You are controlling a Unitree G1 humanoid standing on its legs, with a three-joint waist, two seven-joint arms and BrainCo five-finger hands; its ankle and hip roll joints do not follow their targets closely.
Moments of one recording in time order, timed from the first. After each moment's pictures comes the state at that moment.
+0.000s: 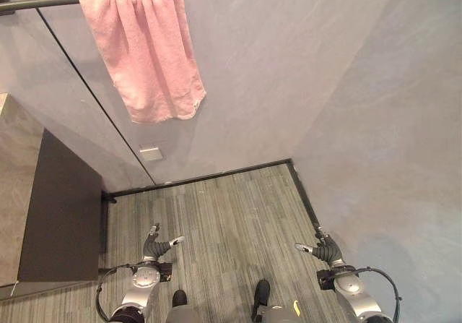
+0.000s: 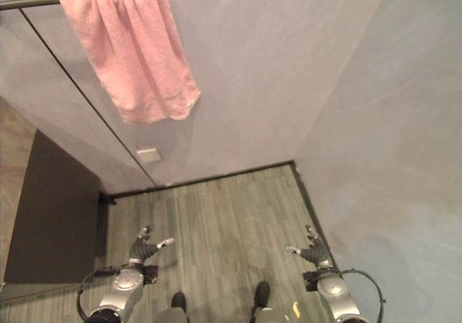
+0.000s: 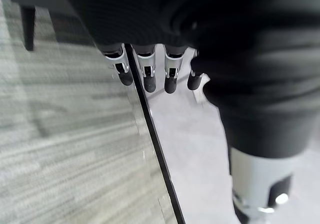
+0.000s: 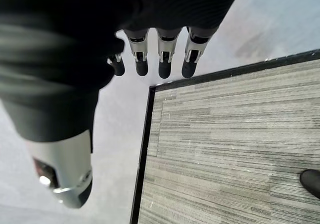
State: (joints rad) left arm -0.11 0.27 -0.17 0.88 -0.20 -0.21 0.25; right arm -0.02 -0.36 0.22 0.73 0.14 -0.20 -0.15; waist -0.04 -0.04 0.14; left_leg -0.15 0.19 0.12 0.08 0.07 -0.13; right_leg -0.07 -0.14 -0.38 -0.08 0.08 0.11
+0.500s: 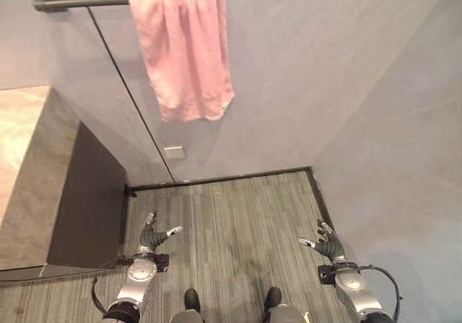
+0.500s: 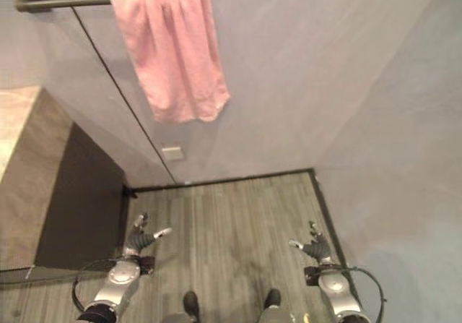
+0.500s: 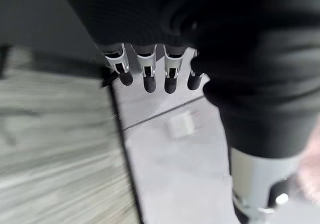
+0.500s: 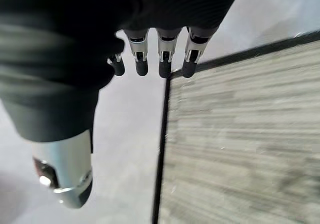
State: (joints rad) left arm -0.12 0.33 -0.17 0.76 -0.18 -0.26 0.28; right arm -0.07 -0.33 0.21 0.75 0.18 -0.22 -0.15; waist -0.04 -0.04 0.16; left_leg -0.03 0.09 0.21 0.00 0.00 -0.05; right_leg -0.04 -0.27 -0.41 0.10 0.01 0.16
